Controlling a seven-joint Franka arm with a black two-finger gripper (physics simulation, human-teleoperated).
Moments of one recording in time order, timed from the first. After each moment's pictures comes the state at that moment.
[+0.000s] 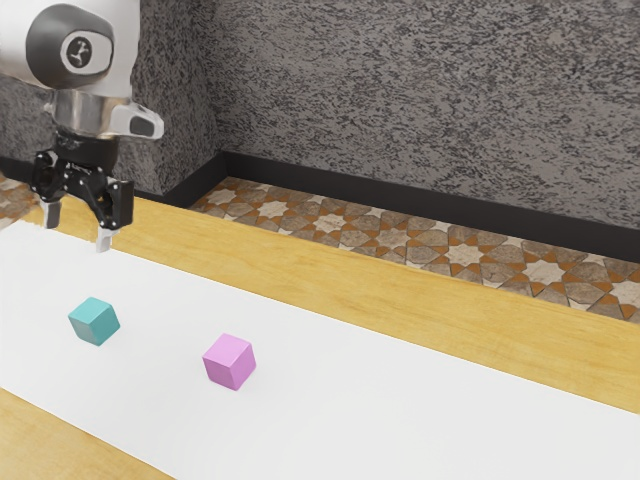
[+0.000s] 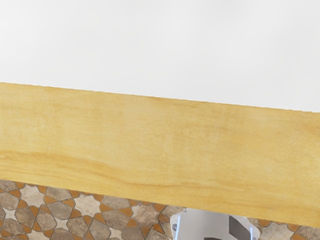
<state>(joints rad) 0.43 -0.26 -0.41 -1.85 0.07 1.30 0.02</state>
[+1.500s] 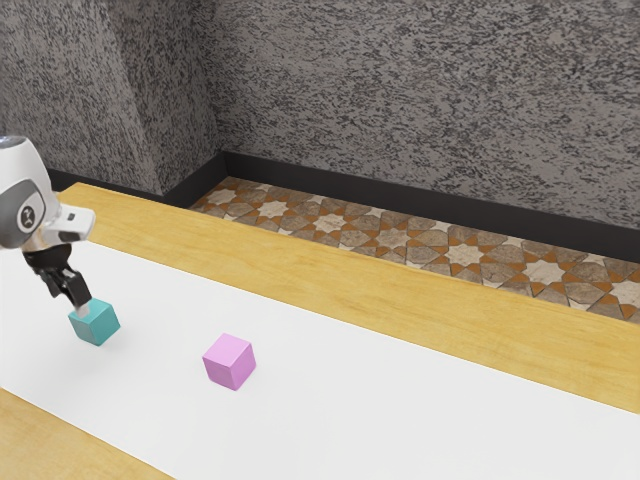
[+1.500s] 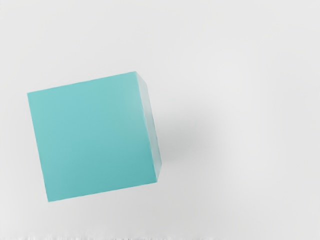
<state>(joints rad) 0.41 -0.03 0.09 -2.33 0.06 2.32 0.66</state>
